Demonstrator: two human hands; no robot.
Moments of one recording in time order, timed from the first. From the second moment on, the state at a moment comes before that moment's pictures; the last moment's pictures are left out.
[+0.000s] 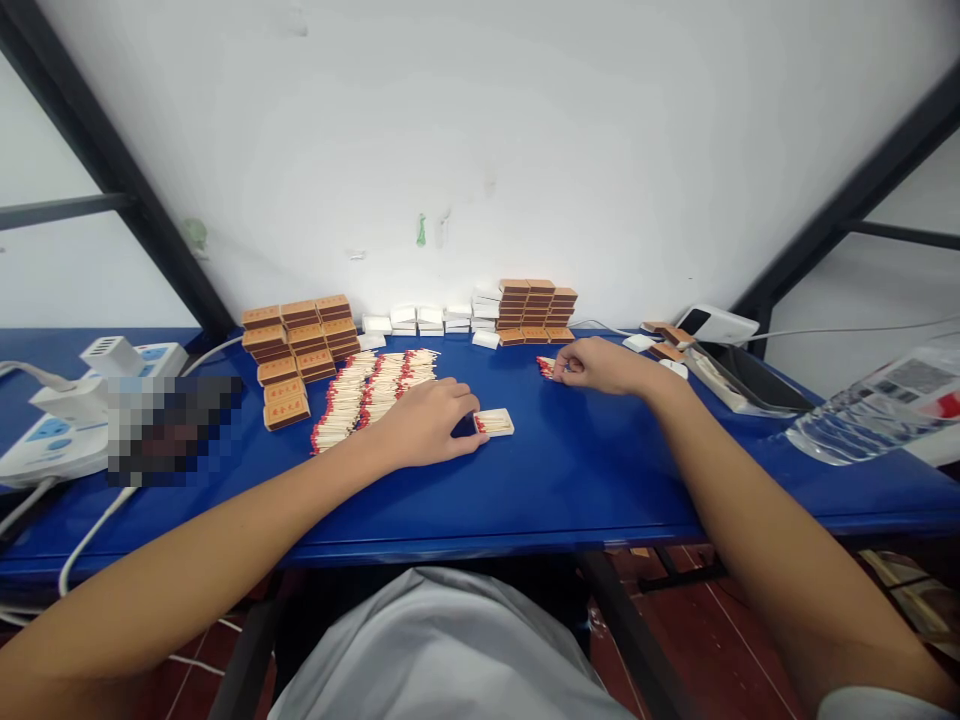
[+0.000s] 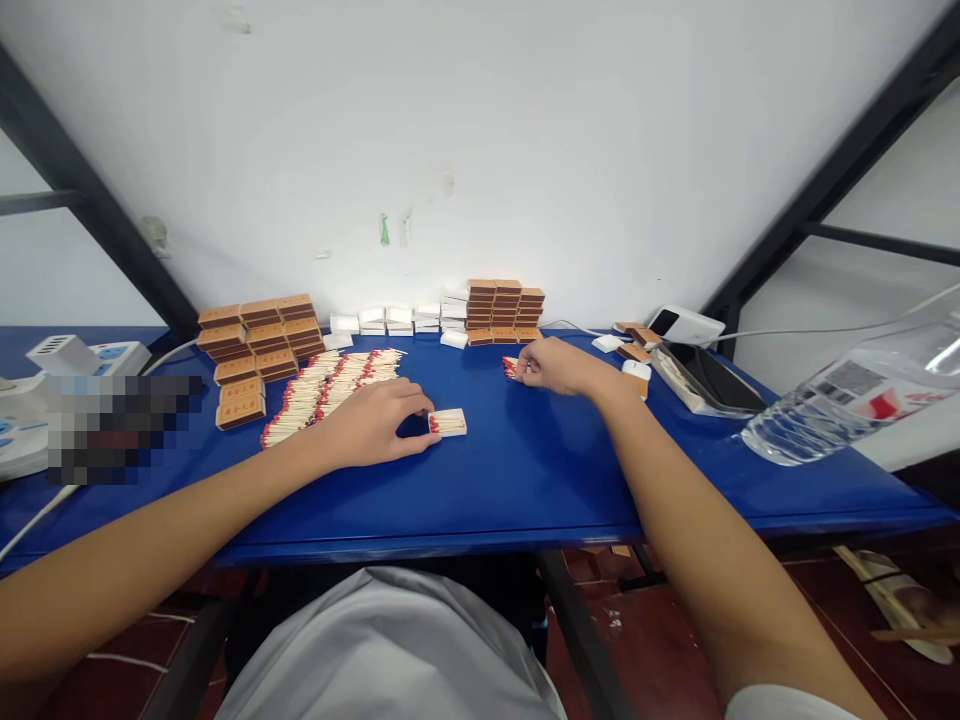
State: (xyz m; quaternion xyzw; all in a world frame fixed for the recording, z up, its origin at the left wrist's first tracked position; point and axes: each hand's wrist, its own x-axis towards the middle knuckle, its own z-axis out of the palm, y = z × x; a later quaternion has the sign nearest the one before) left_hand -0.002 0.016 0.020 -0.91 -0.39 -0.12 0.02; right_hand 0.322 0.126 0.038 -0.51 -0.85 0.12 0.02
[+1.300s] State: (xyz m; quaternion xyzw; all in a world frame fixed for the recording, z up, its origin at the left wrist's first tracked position) left_hand -0.002 0.018 0.016 -0.91 -0.38 -0.13 0.02; right_hand 0.246 0.062 0.051 -0.33 -0.89 0.29 0.11
